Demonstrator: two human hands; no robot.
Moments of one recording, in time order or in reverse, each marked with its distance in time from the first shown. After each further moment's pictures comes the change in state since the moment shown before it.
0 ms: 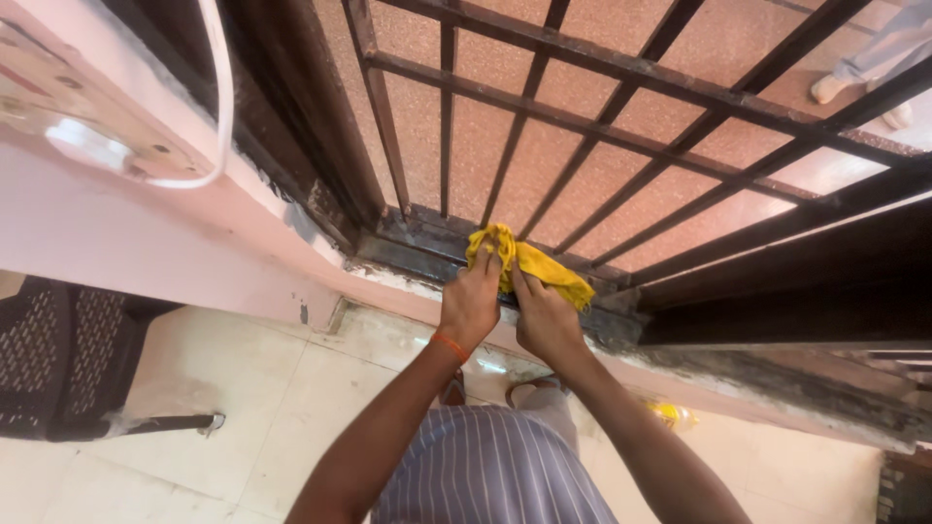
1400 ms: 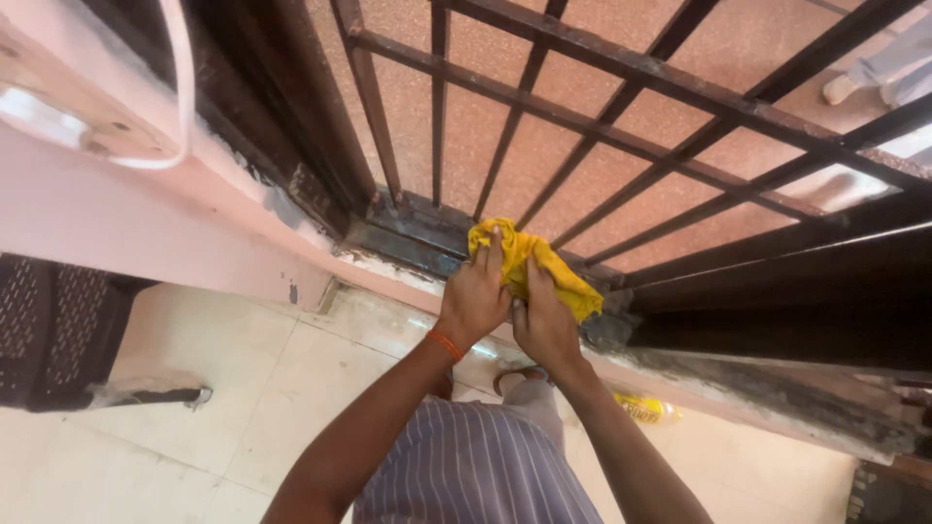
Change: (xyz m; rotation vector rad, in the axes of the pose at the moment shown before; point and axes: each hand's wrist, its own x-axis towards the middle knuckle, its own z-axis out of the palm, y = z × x) left_hand 0.006 0.023 -0.016 -0.298 -0.122 -0.104; right_hand -0.016 0.011 0.002 0.429 0.203 0.091
